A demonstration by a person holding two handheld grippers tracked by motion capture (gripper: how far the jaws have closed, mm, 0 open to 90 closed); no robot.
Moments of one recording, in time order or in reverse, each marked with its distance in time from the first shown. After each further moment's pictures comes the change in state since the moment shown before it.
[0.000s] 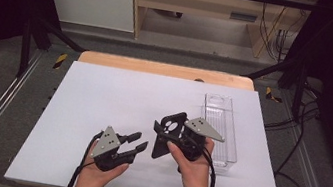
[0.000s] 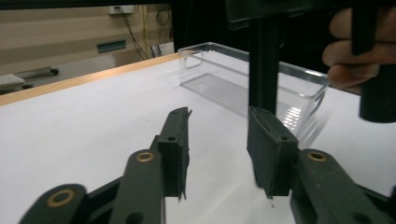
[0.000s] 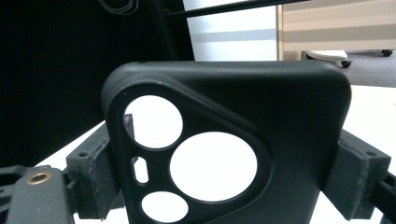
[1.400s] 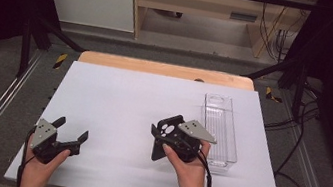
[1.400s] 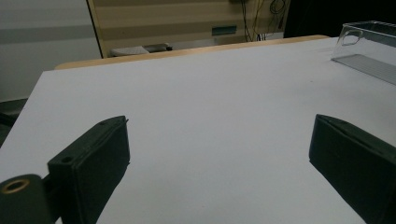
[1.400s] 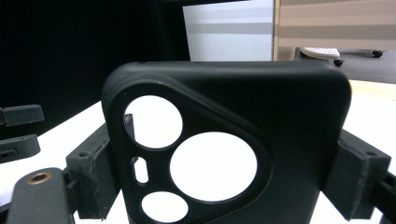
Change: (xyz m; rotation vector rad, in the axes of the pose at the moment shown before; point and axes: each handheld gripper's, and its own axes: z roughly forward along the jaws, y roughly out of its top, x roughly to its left) left arm 0.104 -0.050 -0.099 0.033 0.404 -0.090; right arm 0.003 -0.014 0.009 0.031 -0.028 -0.050
